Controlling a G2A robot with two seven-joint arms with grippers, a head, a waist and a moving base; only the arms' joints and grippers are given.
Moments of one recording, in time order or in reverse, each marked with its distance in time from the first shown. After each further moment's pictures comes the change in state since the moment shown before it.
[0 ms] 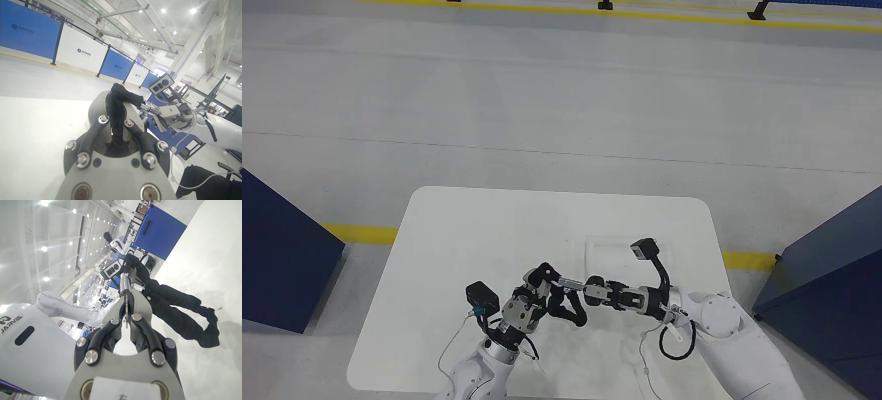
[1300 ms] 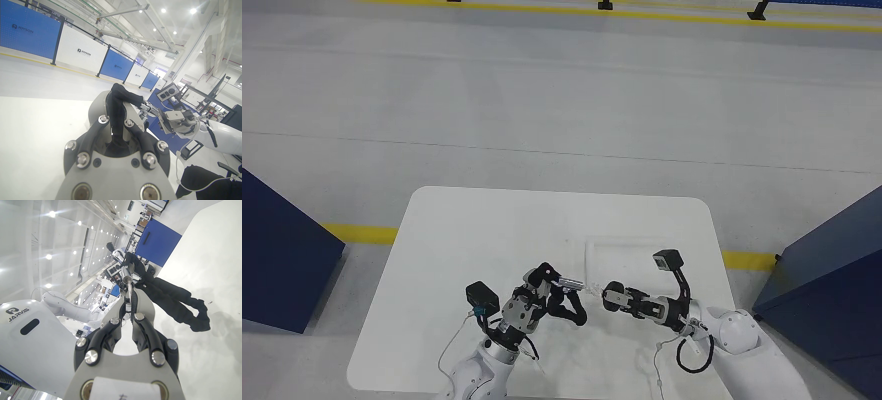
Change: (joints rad) left arm 0.000 0.000 0.000 0.000 0.000 0.000 0.000; right arm -0.107 0.022 0.096 0.005 0.043 -0.086 0.014
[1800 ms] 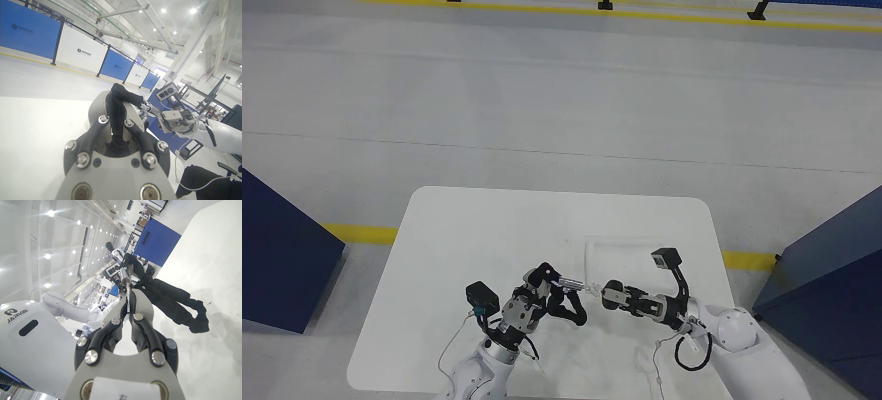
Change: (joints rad) left arm 0.000 0.000 0.000 0.000 0.000 0.000 0.000; right arm 0.016 -0.003 -0.010 0.008 -0.010 0.006 -0.006
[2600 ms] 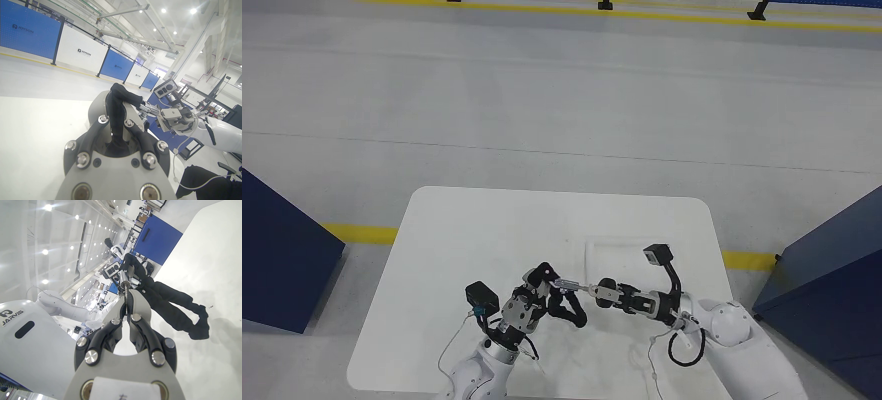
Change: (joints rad) left arm 0.000 0.000 0.000 0.000 0.000 0.000 0.000; right arm 0.036 -0.010 -0.033 -0.013 -0.037 0.020 -0.015
